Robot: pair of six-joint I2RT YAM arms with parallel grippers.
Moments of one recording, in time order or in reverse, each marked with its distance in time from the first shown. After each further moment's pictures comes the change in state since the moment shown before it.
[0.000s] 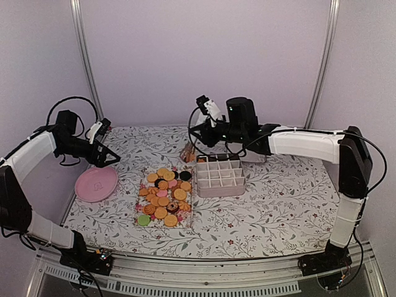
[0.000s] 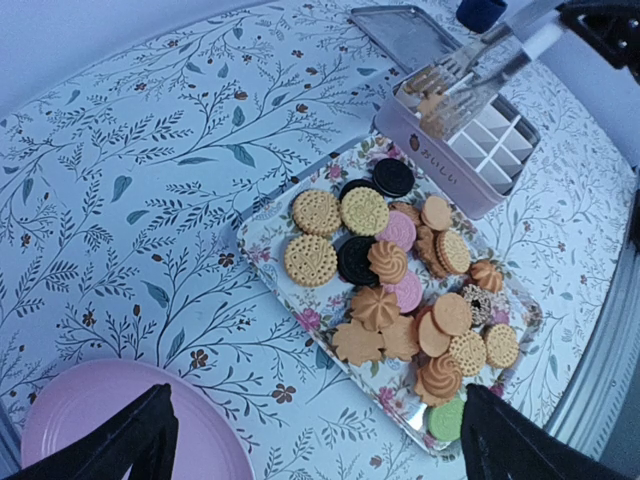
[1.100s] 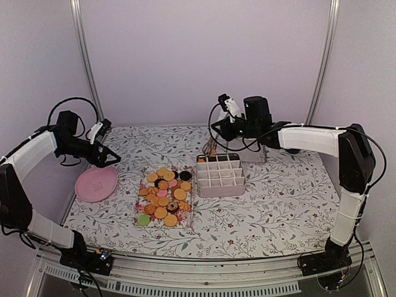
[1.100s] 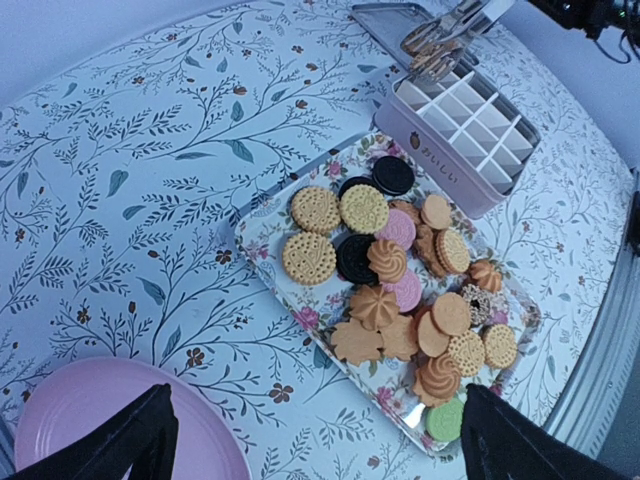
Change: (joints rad) left arm 0.000 0.015 0.000 0.001 0.003 -0.007; right arm -0.187 0.000 -0.051 -0.003 0.000 -0.011
